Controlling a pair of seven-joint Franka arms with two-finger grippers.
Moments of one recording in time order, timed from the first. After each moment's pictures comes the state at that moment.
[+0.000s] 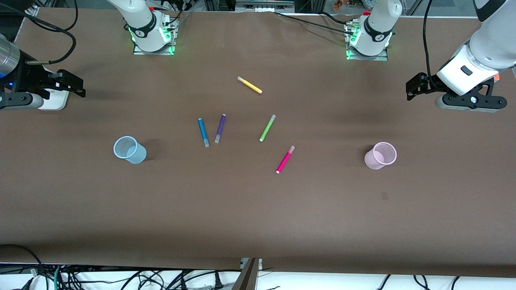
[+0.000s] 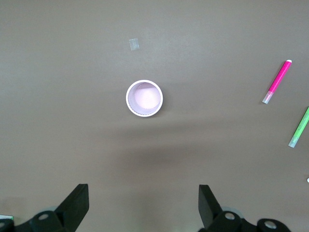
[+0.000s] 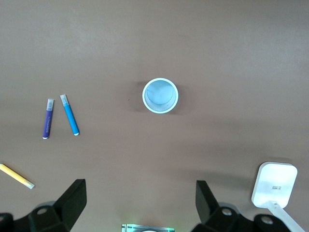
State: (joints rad) left arm 0.01 -0.02 -0.15 -1.68 0.02 1.58 -0.05; right arm 0.08 0.05 -0.02 -1.53 0.00 1.48 -0.02
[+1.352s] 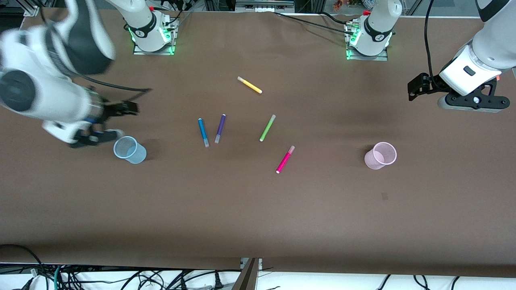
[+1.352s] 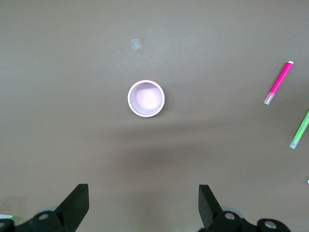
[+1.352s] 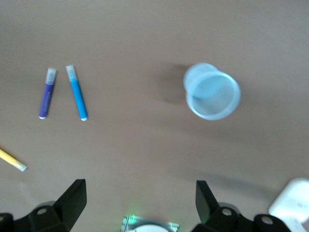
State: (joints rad) left arm 0.02 -0.02 -0.14 -1.68 0.02 1.58 -0.05; right arm 0.24 0.32 0.01 -1.53 0.00 1.54 -0.01
